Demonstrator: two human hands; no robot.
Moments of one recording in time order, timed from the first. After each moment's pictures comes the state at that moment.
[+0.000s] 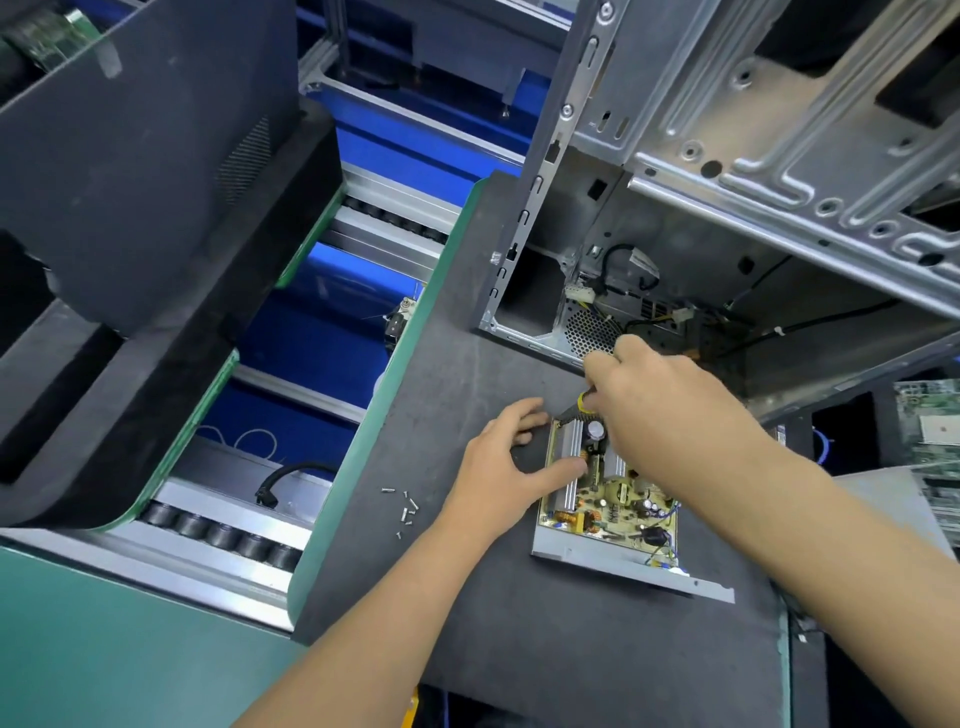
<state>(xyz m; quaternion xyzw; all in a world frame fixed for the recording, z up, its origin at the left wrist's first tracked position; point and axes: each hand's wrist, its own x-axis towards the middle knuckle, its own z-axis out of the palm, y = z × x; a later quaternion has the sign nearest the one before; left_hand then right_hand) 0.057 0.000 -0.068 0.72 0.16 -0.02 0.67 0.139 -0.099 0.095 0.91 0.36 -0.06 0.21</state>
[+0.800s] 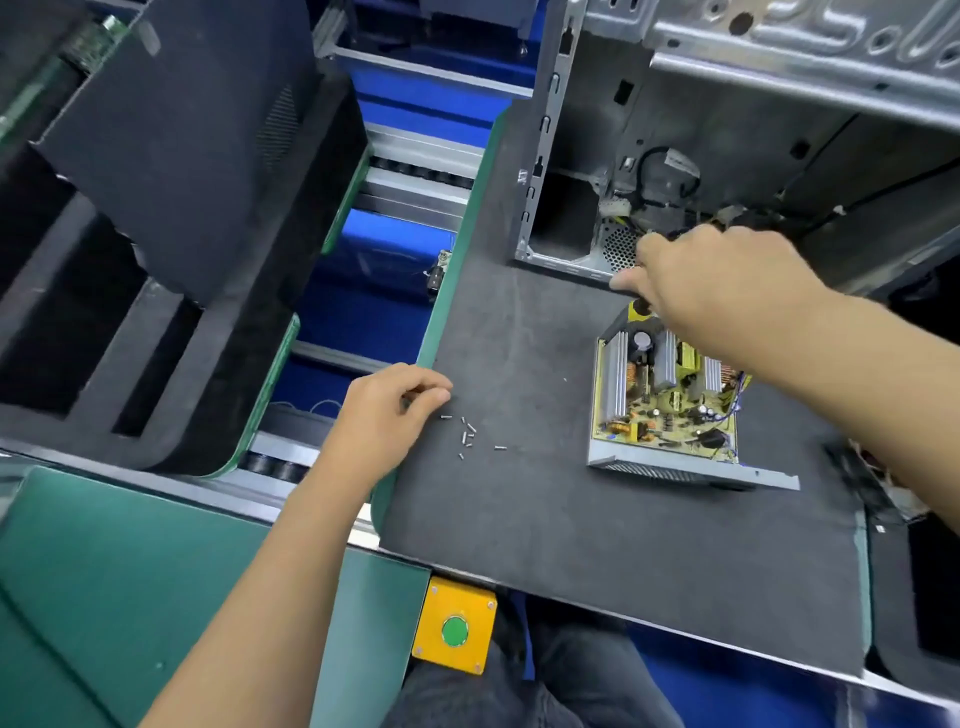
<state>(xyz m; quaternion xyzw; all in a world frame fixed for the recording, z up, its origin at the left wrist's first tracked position) -0.024 0.126 -0.040 0.87 0.17 0.03 0.46 0.147 -0.108 0.095 0.93 0.33 -0.02 0.17</state>
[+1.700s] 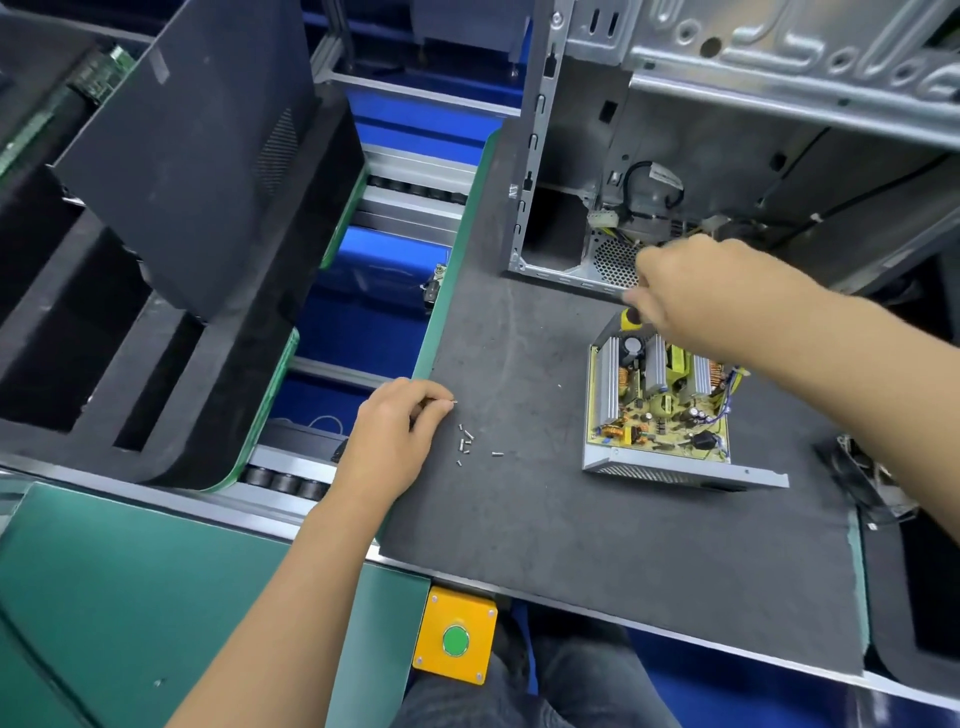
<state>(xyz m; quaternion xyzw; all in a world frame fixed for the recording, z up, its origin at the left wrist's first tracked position) -0.031 0.114 -0.052 0.90 0.15 0.07 0.41 0.149 -0.115 0.094 0.93 0.32 -0.07 0.14</state>
